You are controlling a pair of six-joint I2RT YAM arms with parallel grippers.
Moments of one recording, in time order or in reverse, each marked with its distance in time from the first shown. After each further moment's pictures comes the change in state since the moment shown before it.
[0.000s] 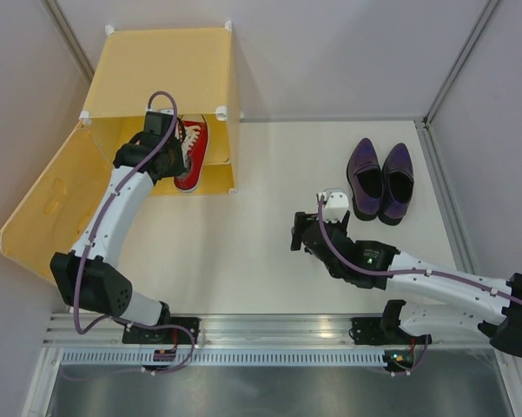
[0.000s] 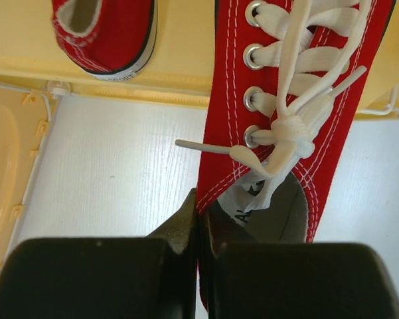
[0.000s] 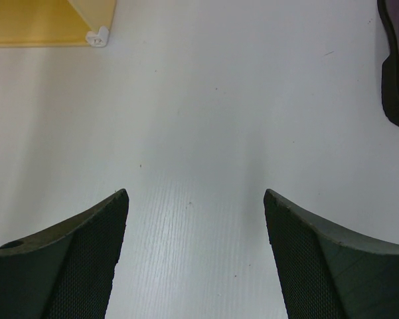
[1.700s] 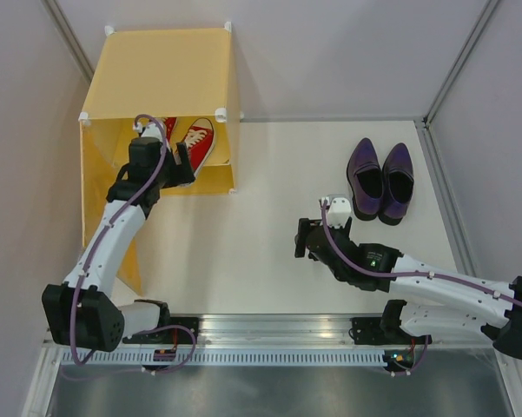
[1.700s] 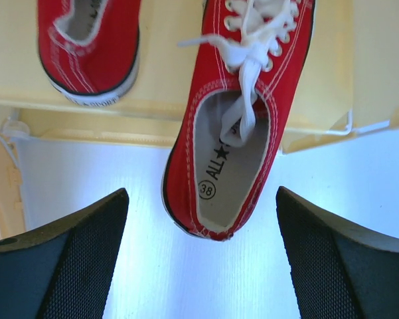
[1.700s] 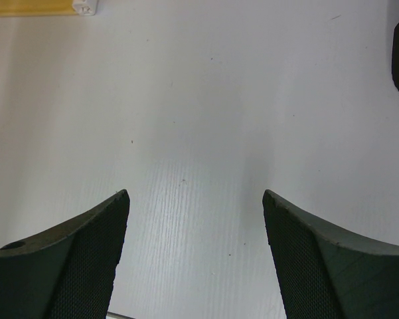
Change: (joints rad) left arm 0.079 -0.204 -0.315 0.385 0.160 0.014; right arm -0.006 -0.039 -0.041 -0.055 -0.061 0.048
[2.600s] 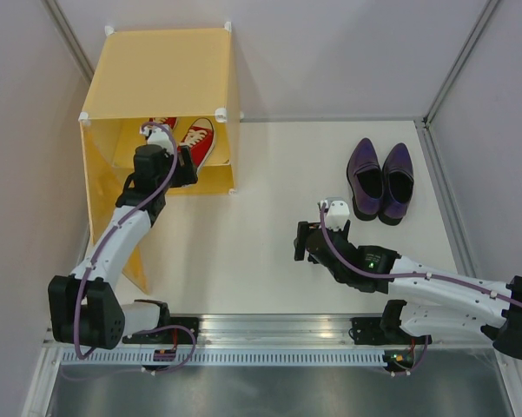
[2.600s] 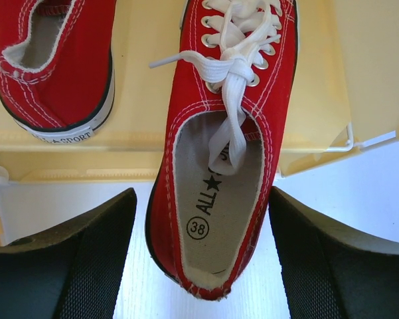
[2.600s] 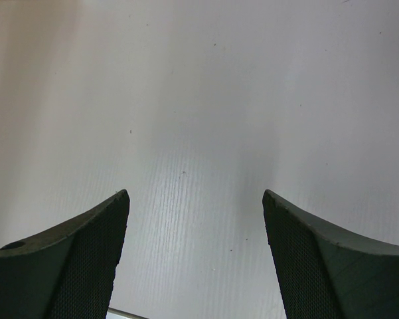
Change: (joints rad) left arm 0.003 0.000 -0.206 0.319 0.055 0.064; right arm 0.000 0.000 -0.042 0.028 -0.032 0.007
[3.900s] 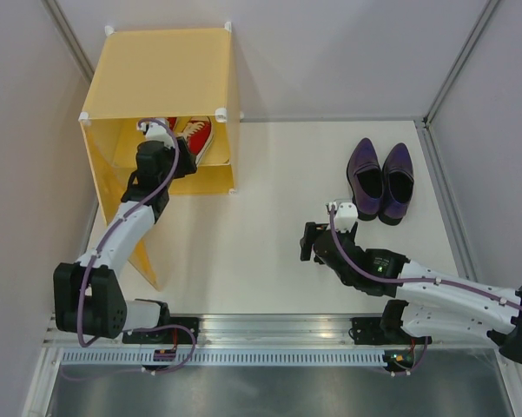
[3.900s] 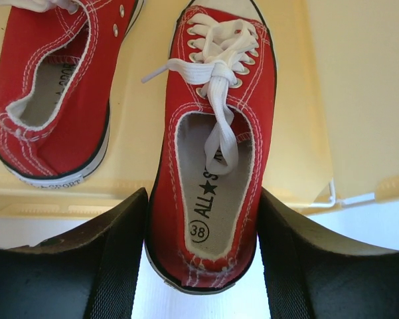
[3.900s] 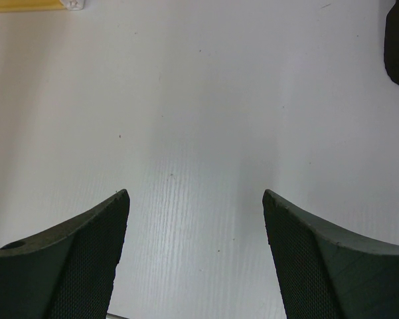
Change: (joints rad) left arm -0.001 0.050 -0.010 0.173 -0.022 -0.070; right arm -0.007 -0.073 -0.040 -0.002 0.026 -0.004
